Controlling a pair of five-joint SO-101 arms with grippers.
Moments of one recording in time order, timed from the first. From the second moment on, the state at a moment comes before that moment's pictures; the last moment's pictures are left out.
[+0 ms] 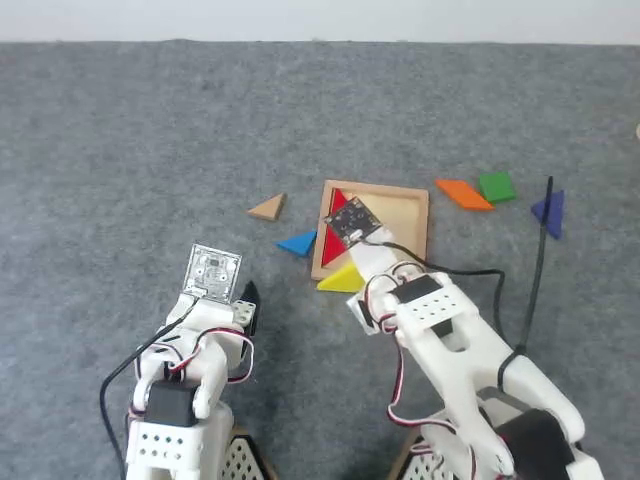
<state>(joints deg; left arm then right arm) 0.6 -102.9 97.1 62.5 -2.3 -28.4 -20.6 60.8 37.3 10.3</state>
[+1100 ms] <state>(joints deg) 0.6 -102.9 97.1 62.5 -2.3 -26.5 -24.4 60.8 30.9 10.3</state>
